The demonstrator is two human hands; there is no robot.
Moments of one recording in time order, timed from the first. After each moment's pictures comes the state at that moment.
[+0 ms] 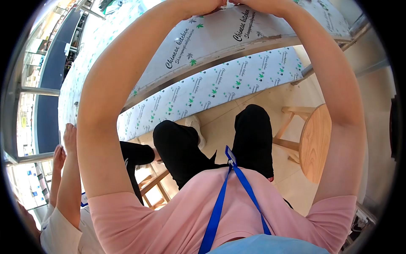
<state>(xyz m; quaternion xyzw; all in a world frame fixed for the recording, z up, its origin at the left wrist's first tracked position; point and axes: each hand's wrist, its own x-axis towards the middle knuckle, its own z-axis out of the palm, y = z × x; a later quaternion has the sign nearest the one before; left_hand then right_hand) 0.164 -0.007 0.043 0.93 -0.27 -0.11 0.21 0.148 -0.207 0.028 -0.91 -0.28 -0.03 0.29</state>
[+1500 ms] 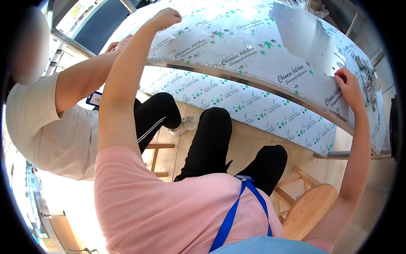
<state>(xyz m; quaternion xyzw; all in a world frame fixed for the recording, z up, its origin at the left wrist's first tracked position) 0.048 0.390 0.072 0.99 0.10 0.04 0.05 0.138 -0.207 0.020 -0.90 -0.29 -0.05 0.31</state>
